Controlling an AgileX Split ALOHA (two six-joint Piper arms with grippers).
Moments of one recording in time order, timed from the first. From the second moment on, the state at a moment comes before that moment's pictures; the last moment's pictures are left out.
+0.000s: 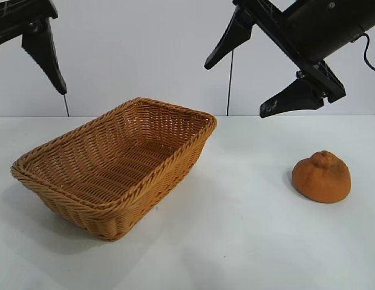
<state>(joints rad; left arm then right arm) -0.39 1.41 -1.06 -0.07 0.80 -0.83 0.30 1.61 -1.08 0.83 0.65 -0.24</state>
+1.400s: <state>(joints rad) -0.40 1.86 -0.91 -0.10 0.42 -1.21 0.30 1.61 -1.08 0.83 0.67 -0.24</state>
